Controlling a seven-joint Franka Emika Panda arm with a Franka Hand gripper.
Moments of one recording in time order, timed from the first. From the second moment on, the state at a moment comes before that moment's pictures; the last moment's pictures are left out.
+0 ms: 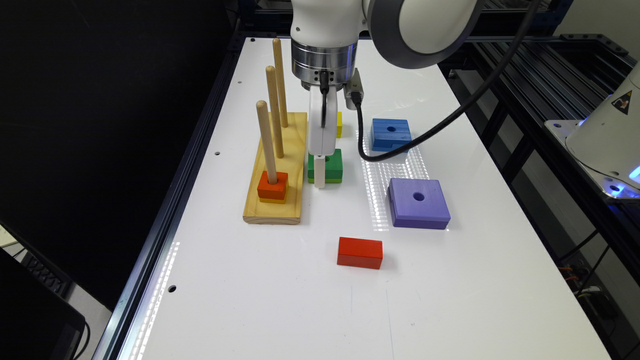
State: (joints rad) arm -0.04 0.45 0.11 -2.20 0.01 2.67 0.83
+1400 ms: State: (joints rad) arm -0.04 0.24 0.11 -2.21 0.01 2.48 0.83
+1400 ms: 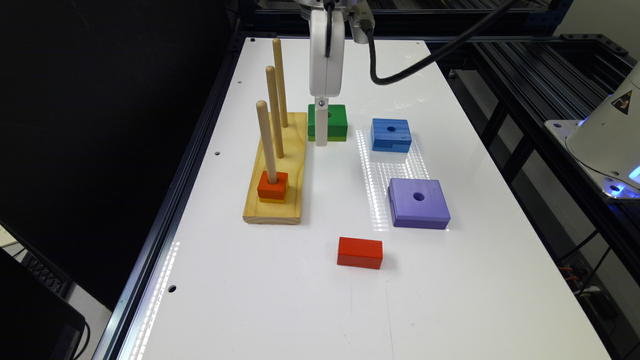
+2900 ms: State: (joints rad) arm -0.04 0.03 0.11 -2.20 0.01 2.29 0.83
